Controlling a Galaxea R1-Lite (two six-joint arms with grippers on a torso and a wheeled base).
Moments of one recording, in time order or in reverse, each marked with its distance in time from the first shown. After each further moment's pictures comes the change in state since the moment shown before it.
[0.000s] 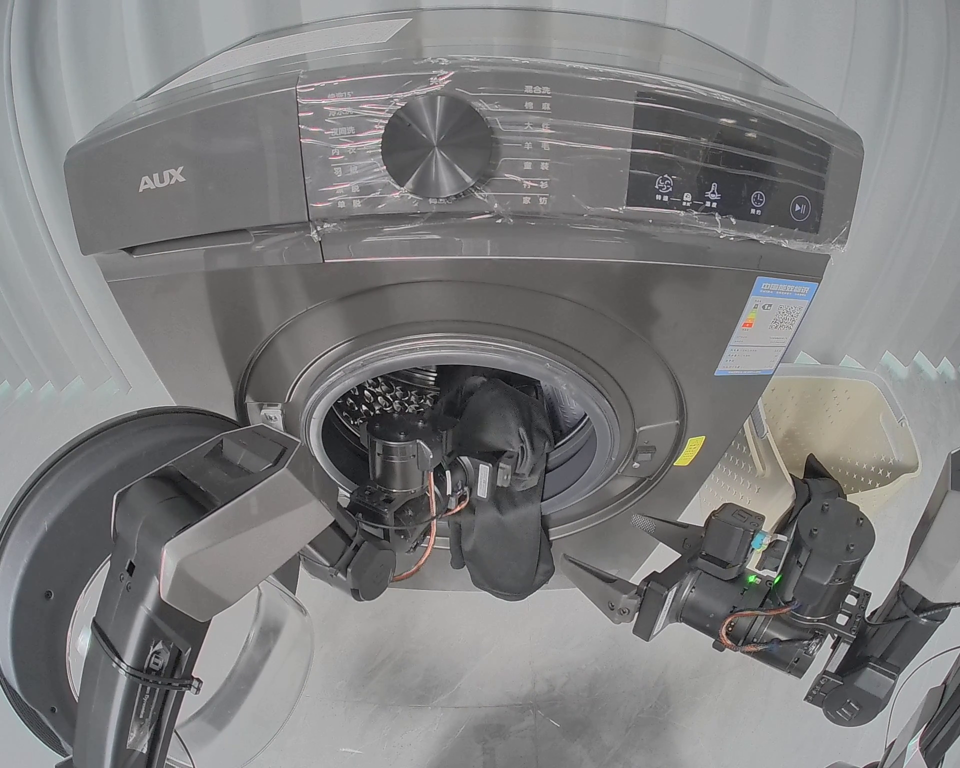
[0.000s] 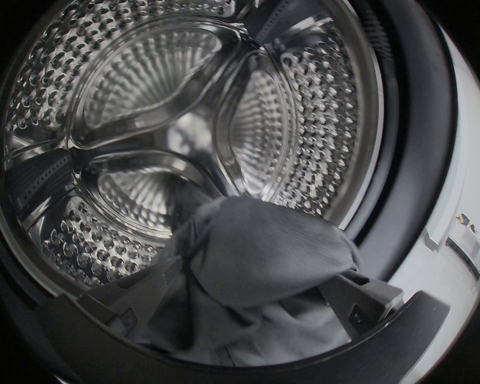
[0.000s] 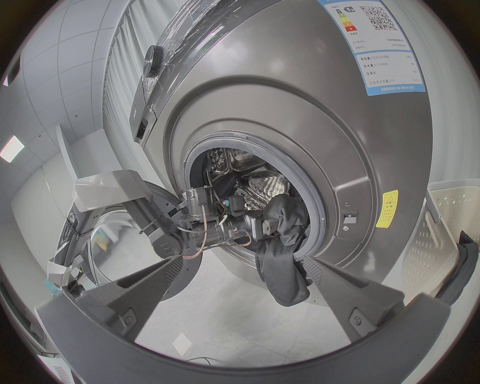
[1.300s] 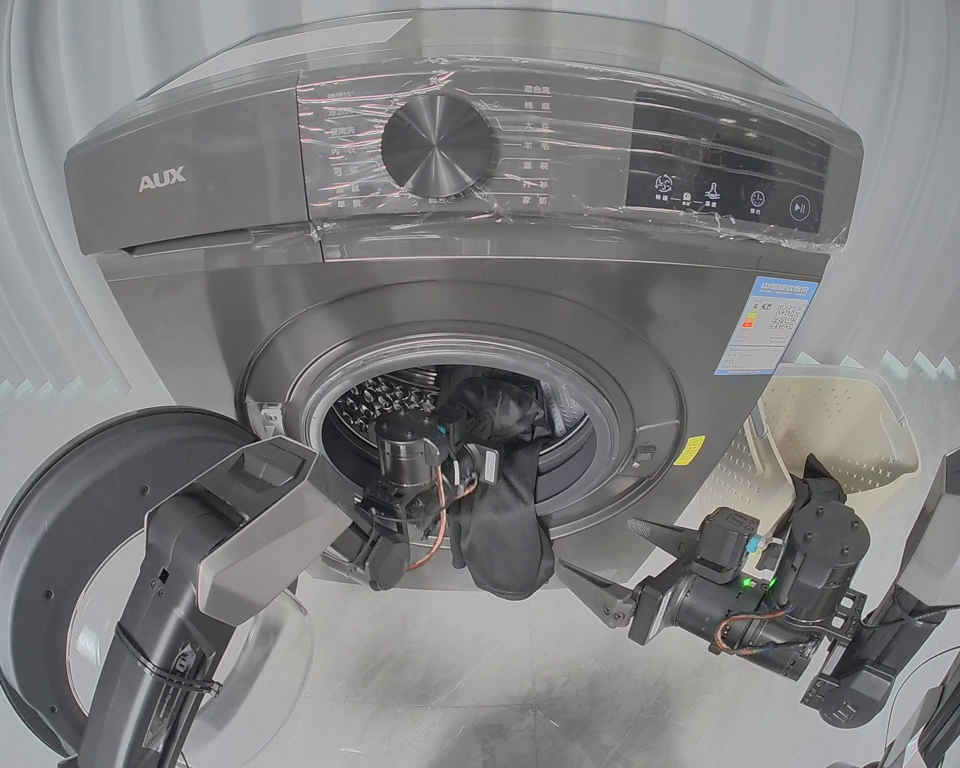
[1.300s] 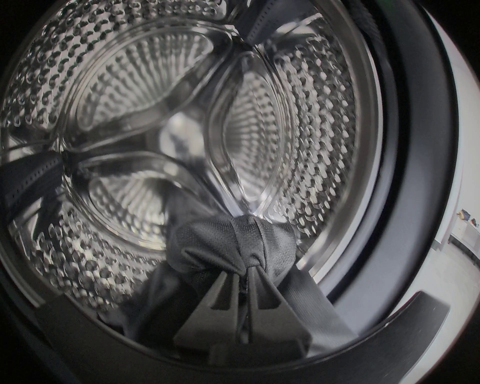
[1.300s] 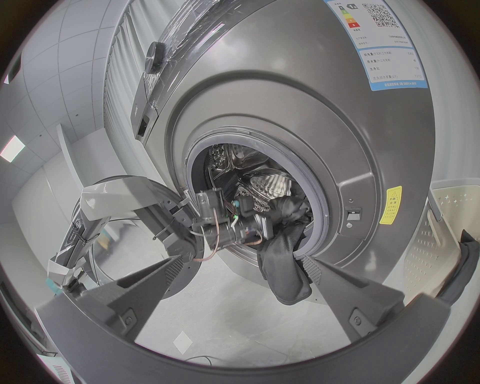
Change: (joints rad) left arm 0.011 0.103 -0.165 -0.038 -0.001 0.019; right arm 0.009 0.012 -0.003 -0.001 0.000 0.000
